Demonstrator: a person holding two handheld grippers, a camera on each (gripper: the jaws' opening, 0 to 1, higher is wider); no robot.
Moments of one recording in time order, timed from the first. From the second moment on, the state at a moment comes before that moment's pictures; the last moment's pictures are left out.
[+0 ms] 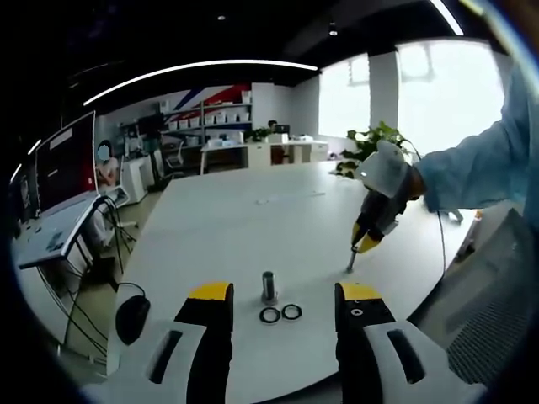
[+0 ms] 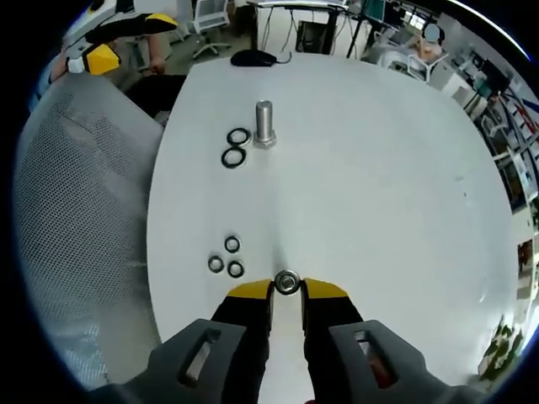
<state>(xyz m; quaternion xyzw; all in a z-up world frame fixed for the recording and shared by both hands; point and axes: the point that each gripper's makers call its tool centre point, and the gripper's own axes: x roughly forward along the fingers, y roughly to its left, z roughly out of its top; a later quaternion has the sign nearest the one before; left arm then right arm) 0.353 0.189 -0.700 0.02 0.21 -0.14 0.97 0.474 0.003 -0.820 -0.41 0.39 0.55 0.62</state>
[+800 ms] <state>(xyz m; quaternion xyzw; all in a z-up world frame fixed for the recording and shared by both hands) 0.353 0.188 -0.700 0.02 0.21 -0.14 0.97 0.469 -0.005 -0.824 -0.40 0.40 0.54 0.62</state>
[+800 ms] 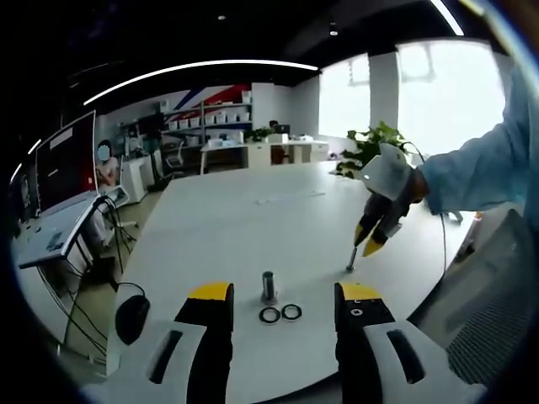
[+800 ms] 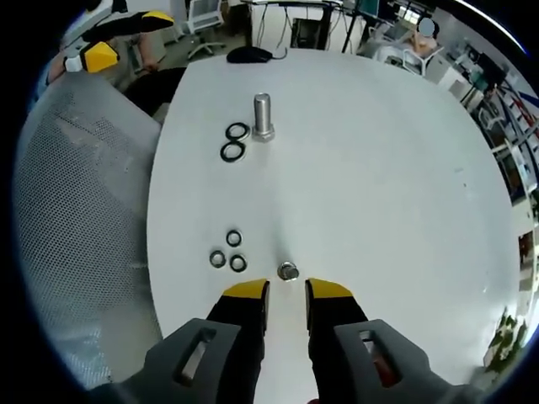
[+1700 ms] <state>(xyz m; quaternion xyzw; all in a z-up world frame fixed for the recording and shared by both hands) 0.353 0.188 -0.700 0.02 0.21 -0.14 0.97 0.443 0.003 -0.839 -0.40 0.41 0.56 0.60</state>
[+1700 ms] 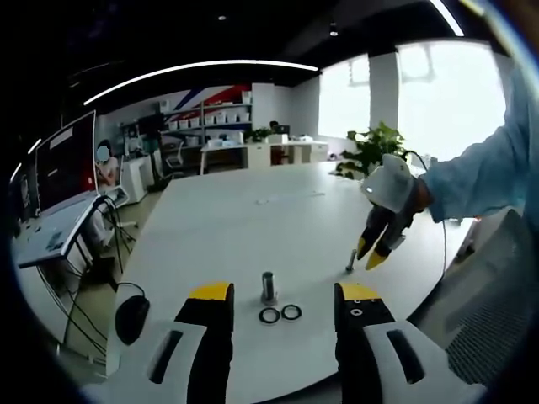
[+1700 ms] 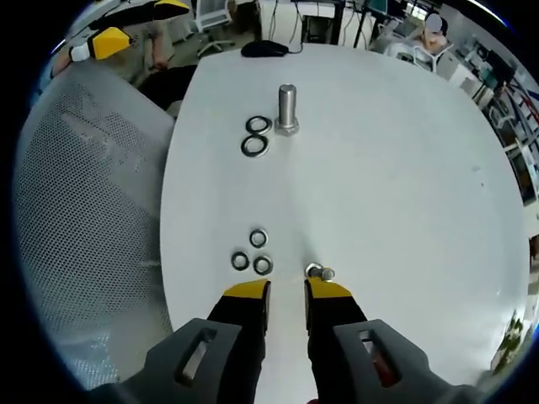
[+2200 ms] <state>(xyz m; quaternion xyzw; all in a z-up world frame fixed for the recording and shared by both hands) 0.353 0.188 -0.700 0.02 0.21 -0.14 0.97 0.434 0.012 -0.847 -0.40 0.41 0.57 0.59</state>
